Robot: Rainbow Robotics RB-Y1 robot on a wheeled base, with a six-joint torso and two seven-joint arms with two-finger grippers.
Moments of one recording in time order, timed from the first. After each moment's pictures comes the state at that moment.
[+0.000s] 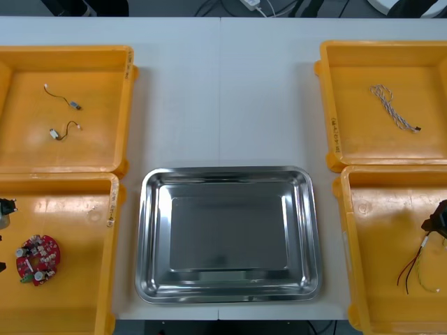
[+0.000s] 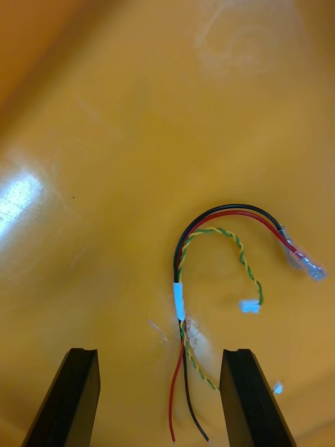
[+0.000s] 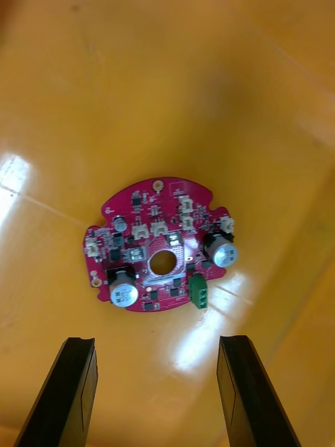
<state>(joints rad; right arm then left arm) 0.12 -0.70 -0.29 -2.12 -0.81 1.65 0.73 0.22 0.82 0.46 -2.06 1.20 1.70 -2.57</state>
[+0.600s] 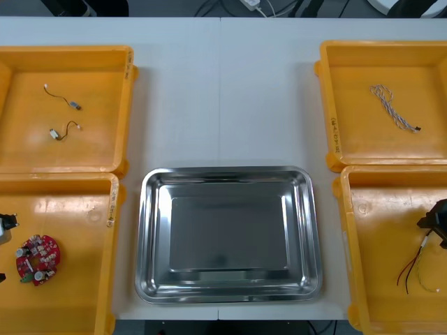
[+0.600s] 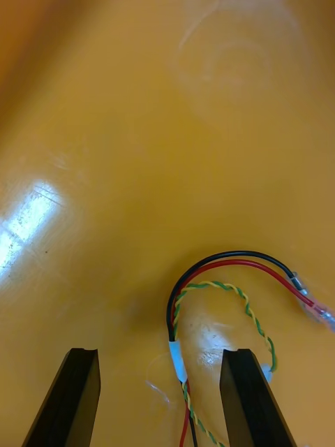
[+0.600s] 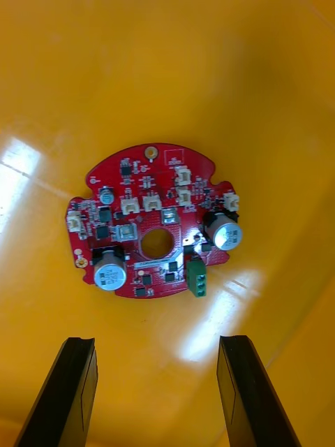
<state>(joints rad) 0.12 -0.67 -0.28 -2.02 -0.78 1.52 0.73 0.30 0.75 0.47 -2.10 1.11 1.65 -2.61</state>
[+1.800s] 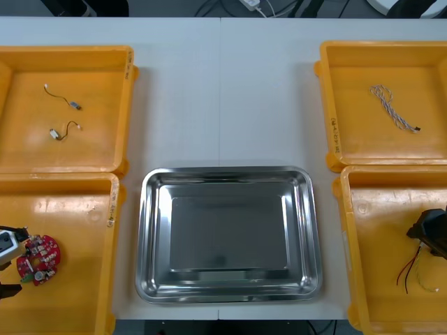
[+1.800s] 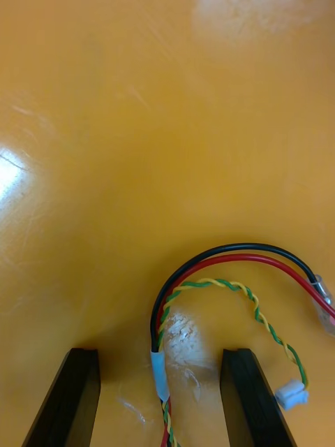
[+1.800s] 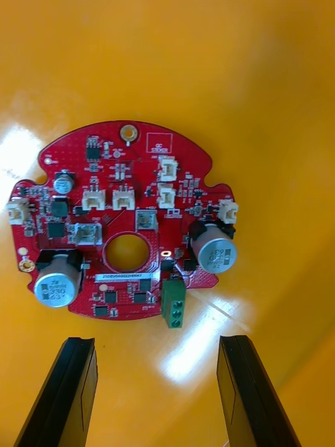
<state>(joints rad) 0.12 -0.67 -0.20 -1.97 -0.74 1.49 0.80 0.36 0.60 0.46 -2.11 0.99 1.57 -2.61</state>
